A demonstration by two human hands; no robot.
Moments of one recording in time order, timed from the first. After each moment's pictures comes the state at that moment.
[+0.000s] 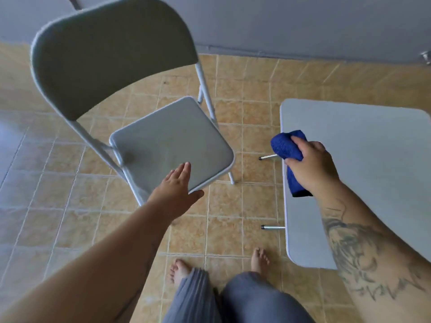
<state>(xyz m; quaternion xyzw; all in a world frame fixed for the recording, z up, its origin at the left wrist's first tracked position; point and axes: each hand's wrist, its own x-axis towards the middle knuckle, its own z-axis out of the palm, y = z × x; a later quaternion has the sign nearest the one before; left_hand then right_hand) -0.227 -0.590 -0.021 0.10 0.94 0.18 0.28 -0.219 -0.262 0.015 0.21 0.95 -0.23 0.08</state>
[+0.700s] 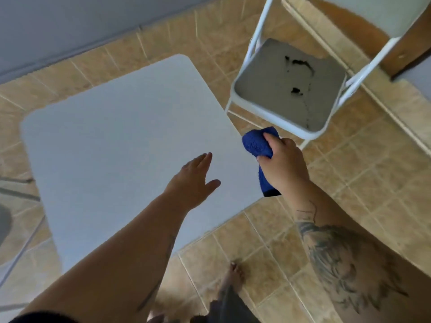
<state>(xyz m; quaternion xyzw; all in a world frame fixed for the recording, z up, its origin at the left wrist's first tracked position) -0.032 0.061 -0.046 0.43 0.84 0.13 0.29 0.107 0.238 -0.013 0.46 0.85 -0.24 0.01</state>
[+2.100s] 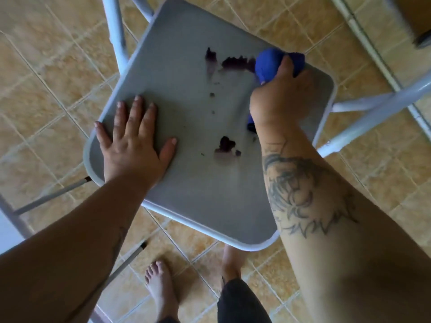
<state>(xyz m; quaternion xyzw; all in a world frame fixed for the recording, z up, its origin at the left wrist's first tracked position) -0.138 0.513 -0.224 0.39 0.91 0.02 0.12 -0.010 0.740 -0.202 0.64 0.75 -0.14 -0.04</state>
